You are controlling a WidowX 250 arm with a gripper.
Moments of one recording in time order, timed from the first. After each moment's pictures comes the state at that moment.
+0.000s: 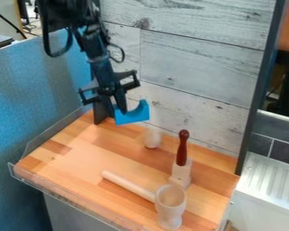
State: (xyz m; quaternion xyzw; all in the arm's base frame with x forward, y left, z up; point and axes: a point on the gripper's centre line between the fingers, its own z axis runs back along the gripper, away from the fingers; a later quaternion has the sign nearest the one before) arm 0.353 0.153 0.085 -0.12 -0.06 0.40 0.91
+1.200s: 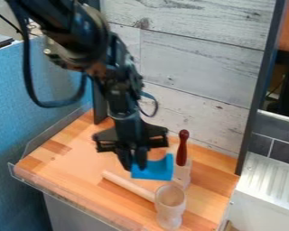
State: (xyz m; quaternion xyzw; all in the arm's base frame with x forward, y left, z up) arm 0.282 0.061 0.055 -0.03 -0.13 0.26 0.96
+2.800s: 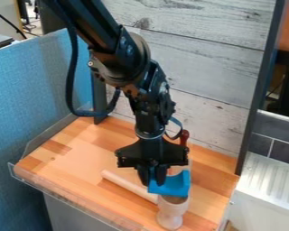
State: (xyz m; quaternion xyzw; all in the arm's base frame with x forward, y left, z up) arm 0.290 0.043 0.027 0.00 -0.11 0.26 0.96
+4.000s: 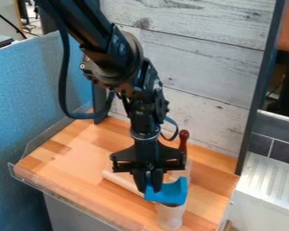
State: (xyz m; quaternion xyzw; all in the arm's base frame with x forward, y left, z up) arm 0.280 0.040 0.029 -0.02 -0.08 0.26 0.96
